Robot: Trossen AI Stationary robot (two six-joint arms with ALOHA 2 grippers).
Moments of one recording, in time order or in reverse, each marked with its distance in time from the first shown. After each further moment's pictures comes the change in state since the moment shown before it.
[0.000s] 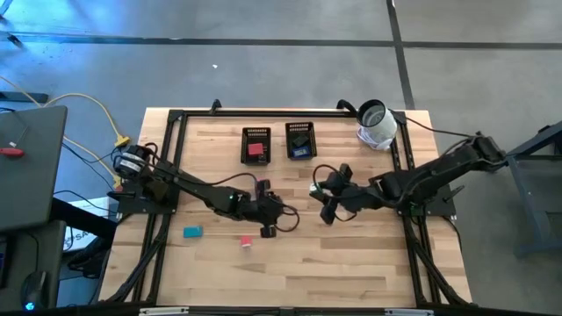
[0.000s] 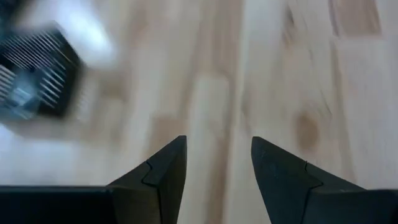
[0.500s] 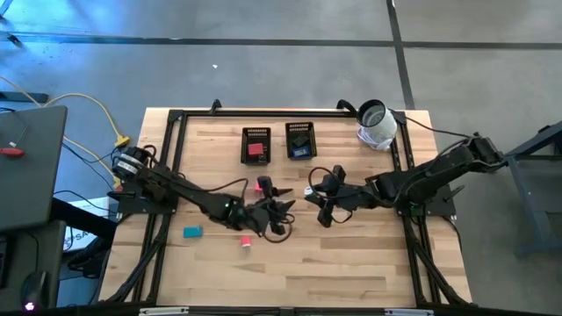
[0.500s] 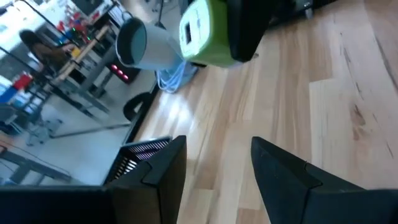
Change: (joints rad) left arm -0.080 -0.010 0.001 0.365 -0.384 0.394; right arm -0.017 0.038 -0.001 0.095 -0.084 -0.087
